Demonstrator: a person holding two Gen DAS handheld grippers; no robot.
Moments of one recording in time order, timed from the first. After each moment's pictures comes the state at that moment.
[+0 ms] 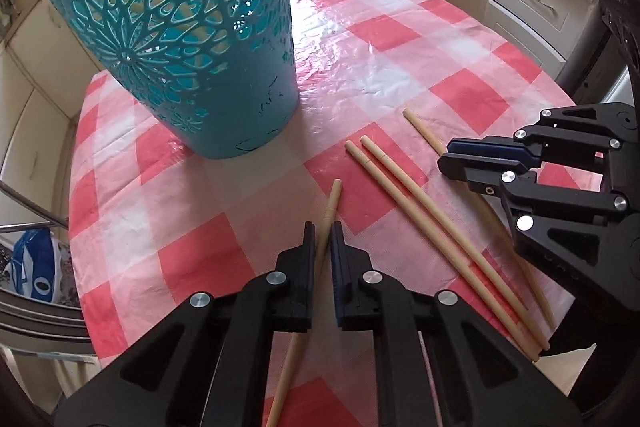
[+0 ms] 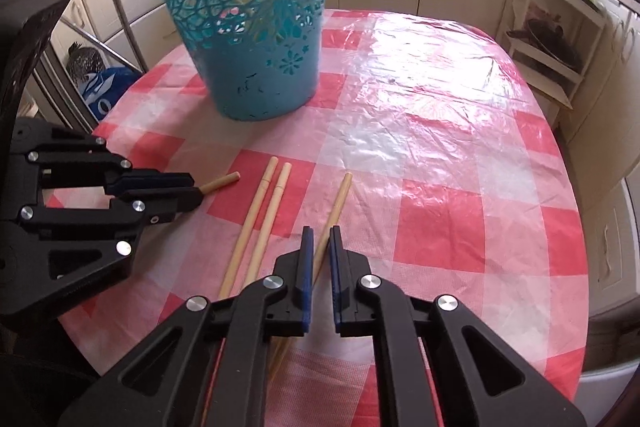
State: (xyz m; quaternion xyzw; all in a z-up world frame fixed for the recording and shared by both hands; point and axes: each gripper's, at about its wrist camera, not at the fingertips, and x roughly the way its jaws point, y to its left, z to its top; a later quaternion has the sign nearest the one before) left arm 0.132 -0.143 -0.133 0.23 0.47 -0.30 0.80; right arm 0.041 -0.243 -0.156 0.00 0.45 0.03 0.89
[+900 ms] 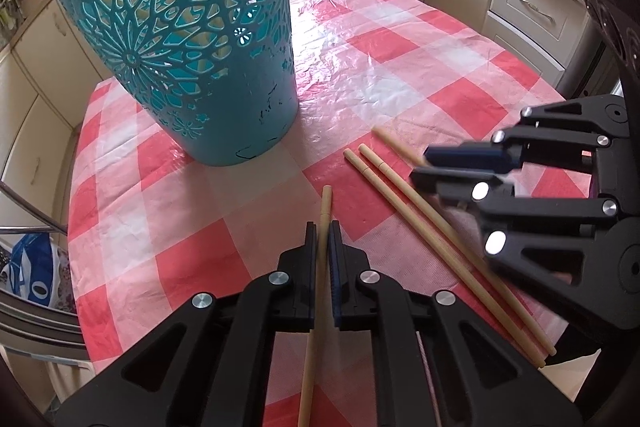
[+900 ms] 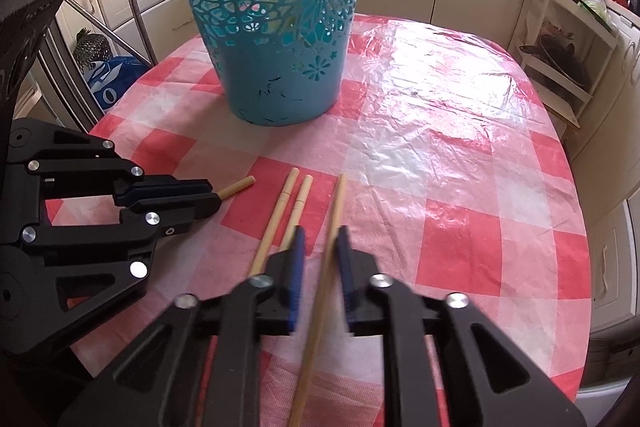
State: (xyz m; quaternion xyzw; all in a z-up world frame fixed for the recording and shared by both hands) left arm 0.128 -0.144 -0.136 0.22 0.44 -0.30 0.82; right arm 0.053 -0.227 -0.157 -0.02 0.45 0.05 0.89
